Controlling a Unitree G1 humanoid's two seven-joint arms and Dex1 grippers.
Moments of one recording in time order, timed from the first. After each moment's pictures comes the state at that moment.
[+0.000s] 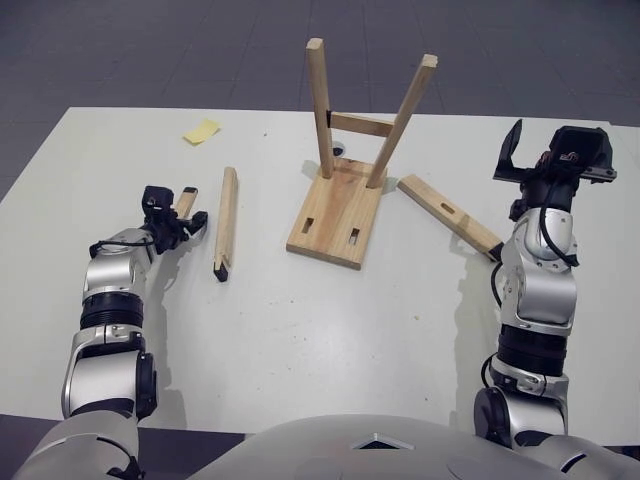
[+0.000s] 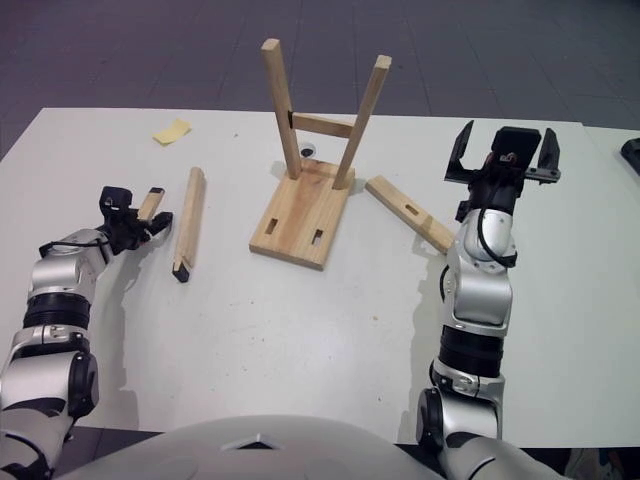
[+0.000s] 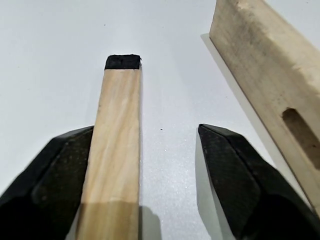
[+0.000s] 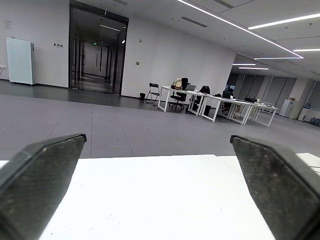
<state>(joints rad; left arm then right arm) -0.45 0.53 0.15 0.67 -0.16 0.40 -0.47 -0.28 -0.19 -0.25 -0.23 -0.08 0.36 -0.17</state>
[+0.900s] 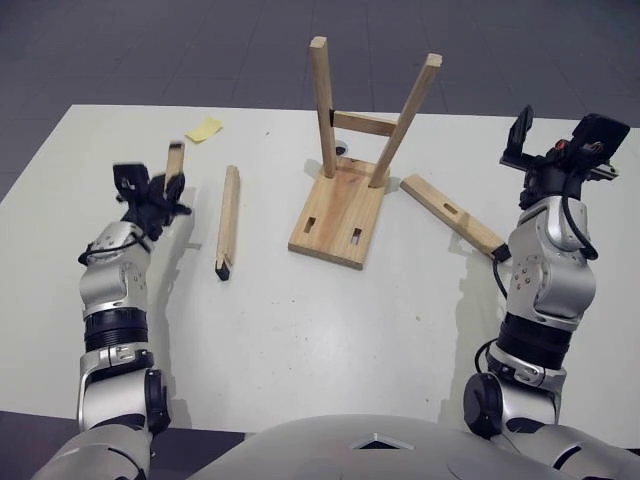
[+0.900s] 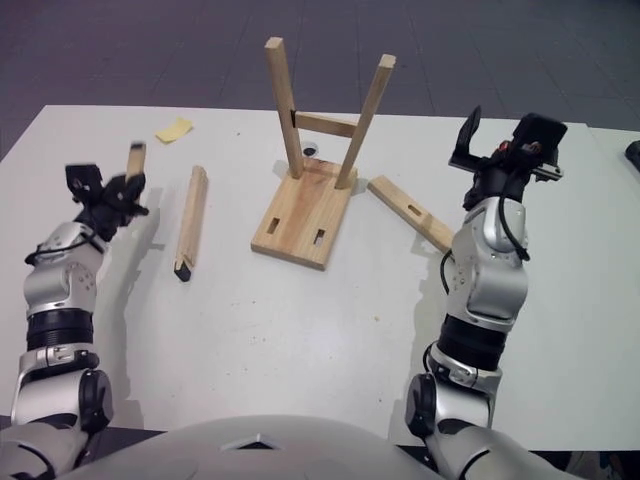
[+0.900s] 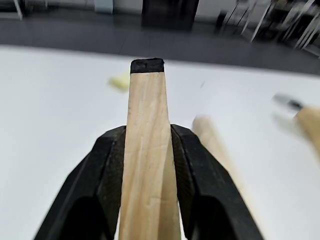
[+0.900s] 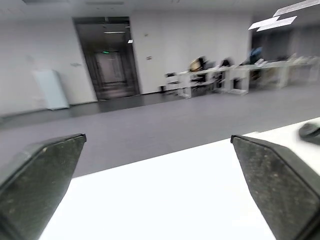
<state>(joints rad) -0.36 0.40 0.30 0.21 -0.37 0.21 -0.38 -0.38 -0.13 -0.39 -0.30 0.28 0.52 -0.10</state>
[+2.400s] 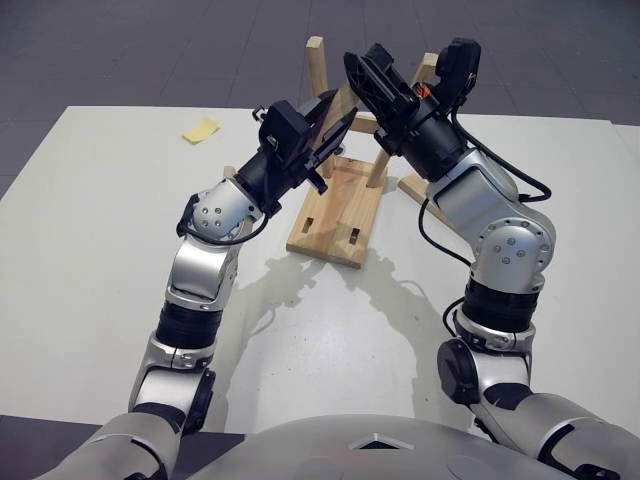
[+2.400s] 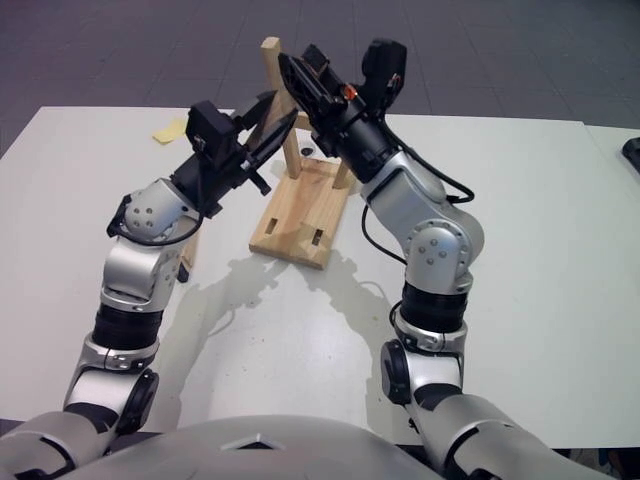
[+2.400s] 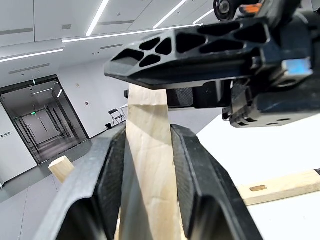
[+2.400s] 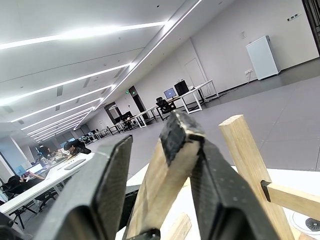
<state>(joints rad) -0.42 0.25 -0.16 -0.21 -0.15 0.08 -0.48 -0.58 -0.04 -0.15 -0.32 0.88 0.80 0.10</state>
